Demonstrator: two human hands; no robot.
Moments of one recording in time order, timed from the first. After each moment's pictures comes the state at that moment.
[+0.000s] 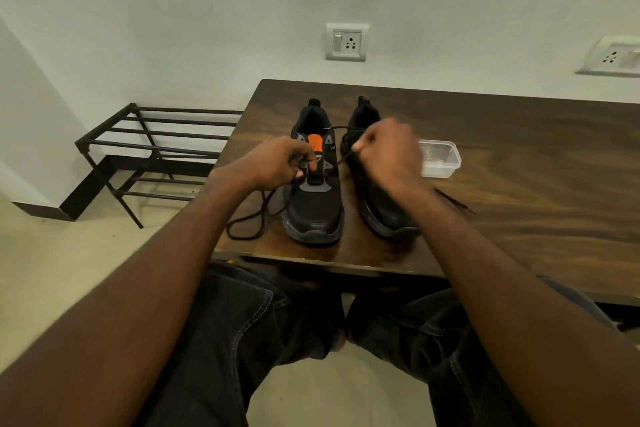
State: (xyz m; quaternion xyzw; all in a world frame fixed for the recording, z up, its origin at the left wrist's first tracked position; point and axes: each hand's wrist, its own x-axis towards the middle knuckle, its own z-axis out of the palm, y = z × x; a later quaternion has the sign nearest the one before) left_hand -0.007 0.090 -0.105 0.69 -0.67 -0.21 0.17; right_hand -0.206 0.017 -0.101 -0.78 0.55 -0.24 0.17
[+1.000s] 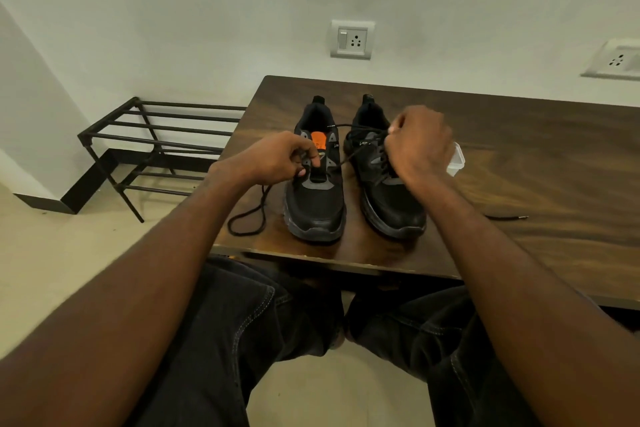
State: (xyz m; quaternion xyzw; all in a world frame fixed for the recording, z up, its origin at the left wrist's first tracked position) left_hand 0.000 0.088 -0.107 0.69 -0.66 -0.23 0.17; right_hand -0.223 0.010 -0.087 -0.74 0.61 -0.28 0.06
